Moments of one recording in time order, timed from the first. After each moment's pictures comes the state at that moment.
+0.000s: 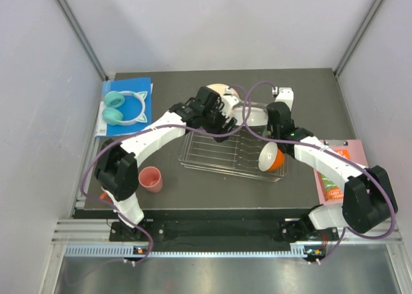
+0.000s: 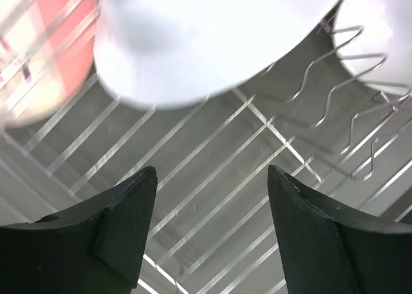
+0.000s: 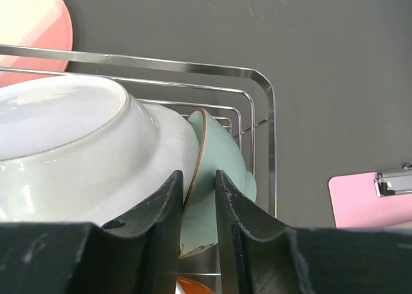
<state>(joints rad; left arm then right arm) -0.66 1.75 1.48 -0.57 0.24 0.14 0.47 1.35 0.89 -0.10 0.57 0.23</state>
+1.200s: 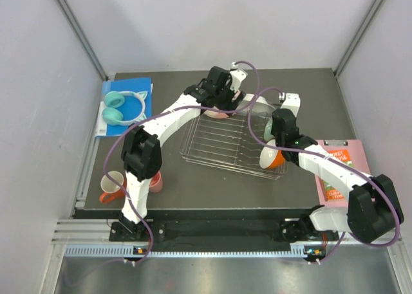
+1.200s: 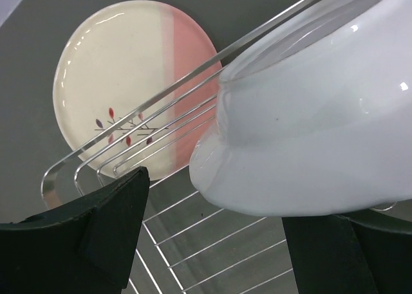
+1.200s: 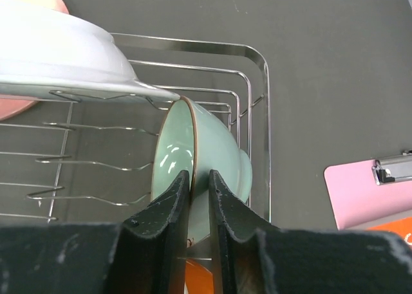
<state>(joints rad) -0.64 2.07 1.90 -0.49 0.01 0.17 0.46 1.27 0.78 -0.02 0.58 0.26</state>
